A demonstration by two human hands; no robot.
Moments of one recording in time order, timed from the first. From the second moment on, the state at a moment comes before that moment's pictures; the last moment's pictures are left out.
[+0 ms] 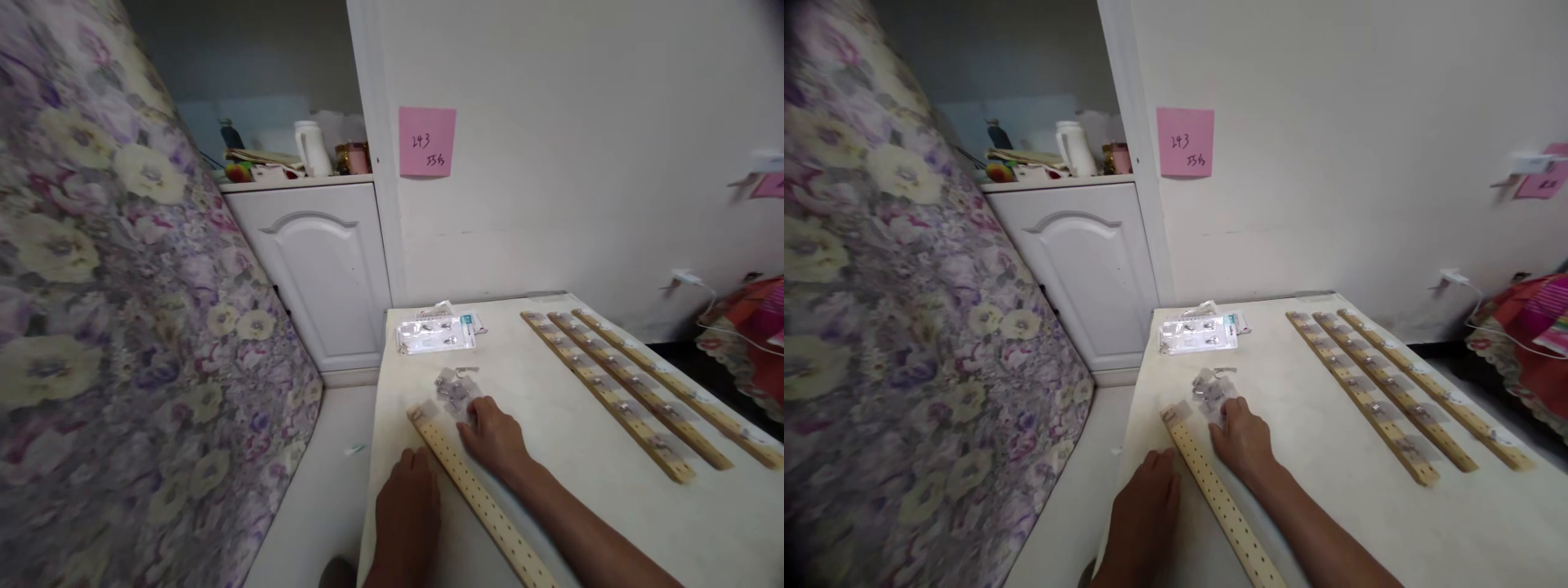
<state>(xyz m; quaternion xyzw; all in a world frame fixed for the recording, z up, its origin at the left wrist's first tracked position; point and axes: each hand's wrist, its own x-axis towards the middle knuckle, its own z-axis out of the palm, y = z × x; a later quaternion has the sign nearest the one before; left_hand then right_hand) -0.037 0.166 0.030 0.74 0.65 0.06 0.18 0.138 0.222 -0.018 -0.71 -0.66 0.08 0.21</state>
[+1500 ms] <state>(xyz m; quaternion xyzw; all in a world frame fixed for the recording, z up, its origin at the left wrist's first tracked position) -0.039 0.162 0.033 0.72 0.66 0.07 0.19 0.132 0.242 -0.019 -0.49 -0.54 0.58 0.37</state>
